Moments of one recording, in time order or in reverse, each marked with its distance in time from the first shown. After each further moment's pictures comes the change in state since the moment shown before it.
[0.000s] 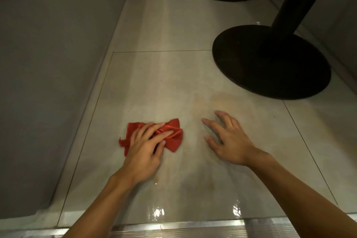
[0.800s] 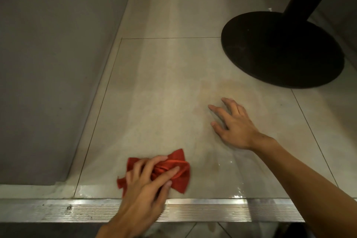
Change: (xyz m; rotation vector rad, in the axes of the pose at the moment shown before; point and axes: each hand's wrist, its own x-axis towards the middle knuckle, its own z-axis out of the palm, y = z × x) left_hand -0.127 0.040 -0.007 0.078 -0.053 -0.024; right_hand -0.001 0.001 0.001 0.015 -0.023 -0.003
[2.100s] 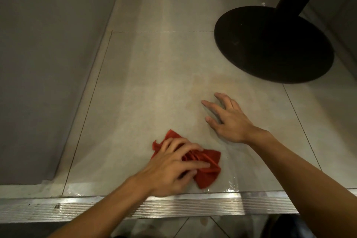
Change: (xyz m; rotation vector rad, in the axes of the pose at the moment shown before) left_hand 0.074 0.025 0.015 -0.032 -0.283 0.488; right_hand 0.005 0.009 0.003 -0.014 -0.025 -0.001
